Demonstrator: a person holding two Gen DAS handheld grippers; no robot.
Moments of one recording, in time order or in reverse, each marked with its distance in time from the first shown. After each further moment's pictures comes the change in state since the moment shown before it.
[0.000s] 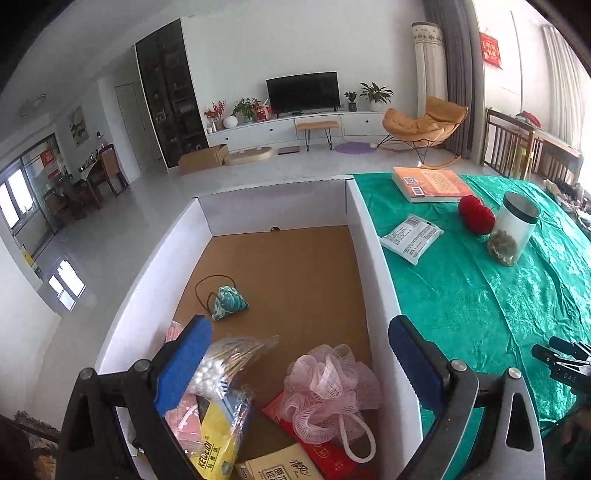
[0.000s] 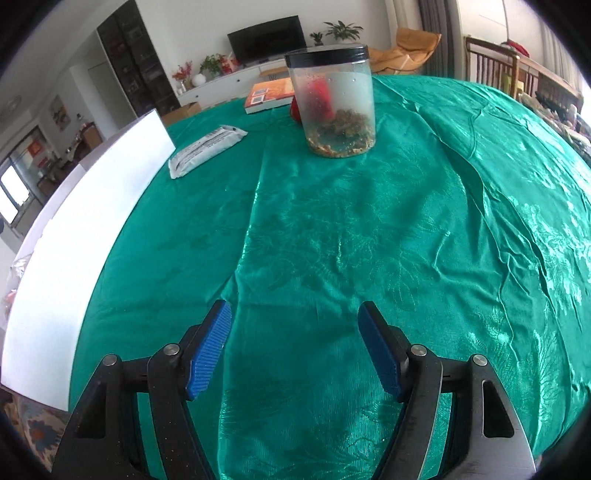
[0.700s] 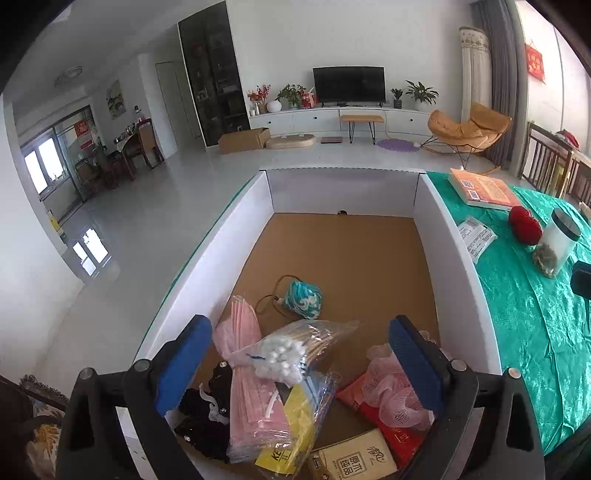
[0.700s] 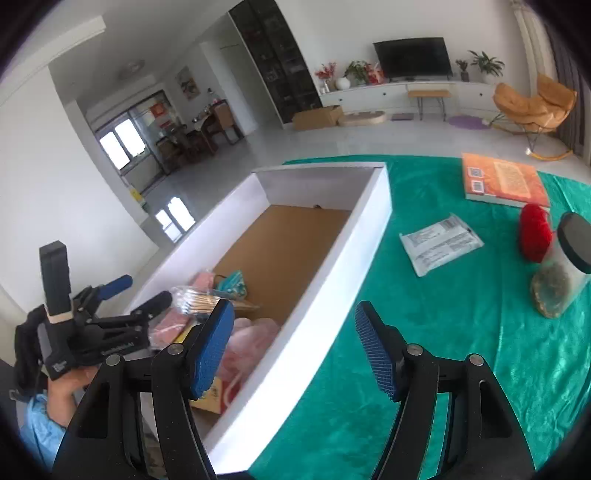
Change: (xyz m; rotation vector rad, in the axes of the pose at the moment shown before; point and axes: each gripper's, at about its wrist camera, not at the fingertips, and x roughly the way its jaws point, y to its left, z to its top) left arm 0.006 0.076 -0.029 -0.116 0.031 0.134; right arm -0.039 0.190 0.093 -0.304 -0.042 0.406
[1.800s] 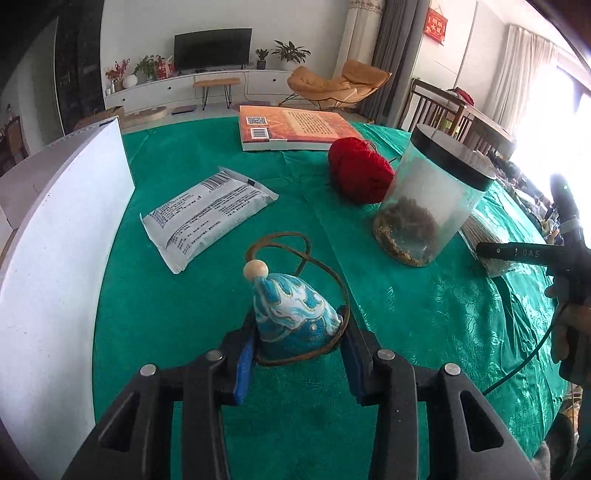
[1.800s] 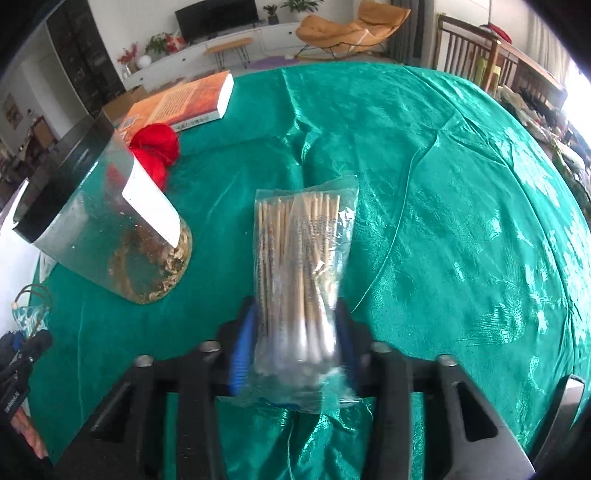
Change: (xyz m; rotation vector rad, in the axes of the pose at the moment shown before) left arm 0.111 -0.295 0.028 0.133 0.136 -0.509; right arm -0.030 -0.353 -0.037 0.377 0.189 -0.528
